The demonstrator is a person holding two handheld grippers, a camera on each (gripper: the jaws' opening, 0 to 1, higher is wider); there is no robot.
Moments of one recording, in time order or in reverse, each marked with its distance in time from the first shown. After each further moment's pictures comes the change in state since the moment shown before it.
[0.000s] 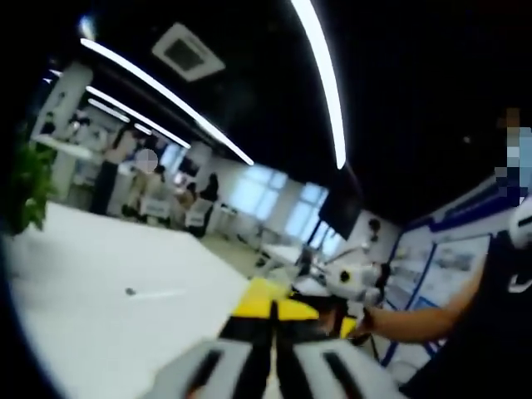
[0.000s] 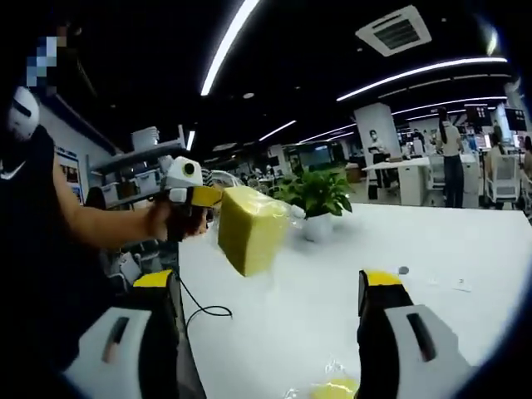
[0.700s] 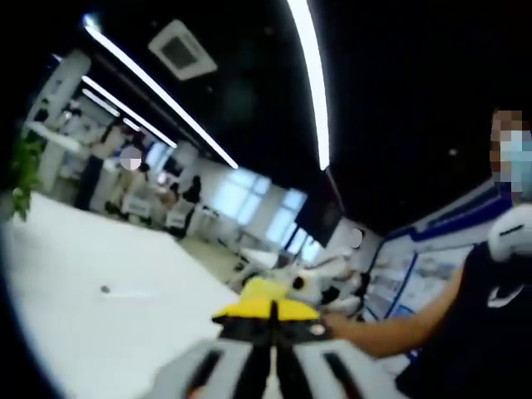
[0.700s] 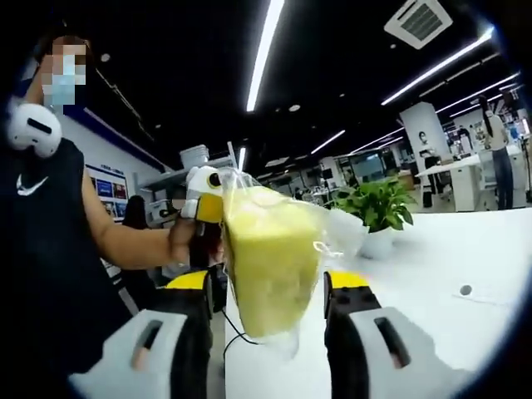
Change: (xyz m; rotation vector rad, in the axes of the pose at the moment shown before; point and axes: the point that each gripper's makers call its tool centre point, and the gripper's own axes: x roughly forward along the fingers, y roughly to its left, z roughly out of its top) left arm 0.009 -0.039 0.003 -0.050 -0.029 -0.105; right arm 0.042 0.045 0.011 0.049 -0.087 0.280
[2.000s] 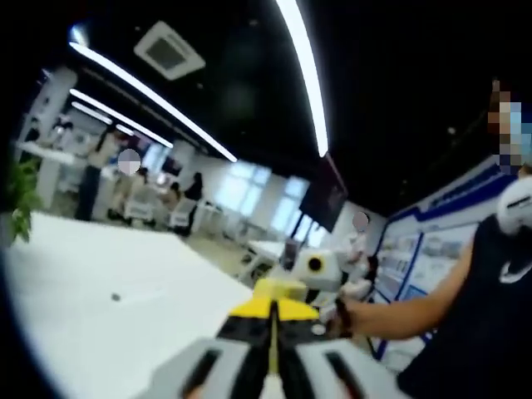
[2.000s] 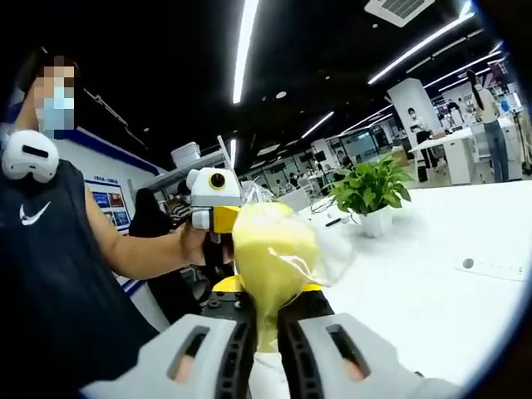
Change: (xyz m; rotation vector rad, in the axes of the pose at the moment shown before) left arm 0.003 0.011 -0.010 0.118 0.079 0.024; right arm -0.008 0.008 -0.001 0.087 0.089 -0.046
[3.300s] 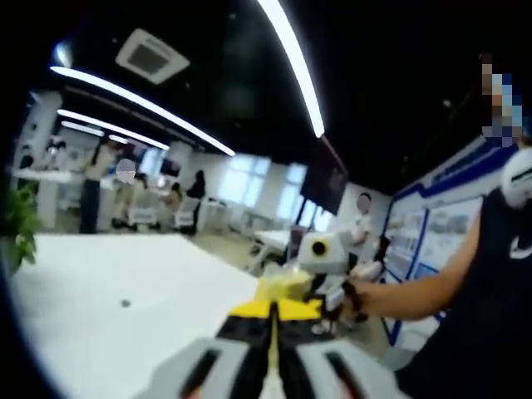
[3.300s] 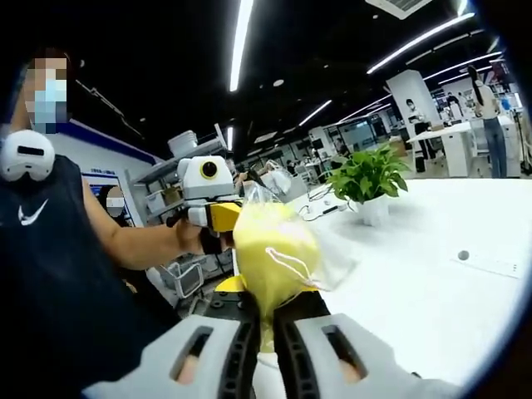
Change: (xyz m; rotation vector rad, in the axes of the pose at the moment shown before) left arm 0.004 -0.003 -0.011 0.088 0.055 0.038; right arm -0.008 -0.001 -0.009 0.015 0.066 -0.011
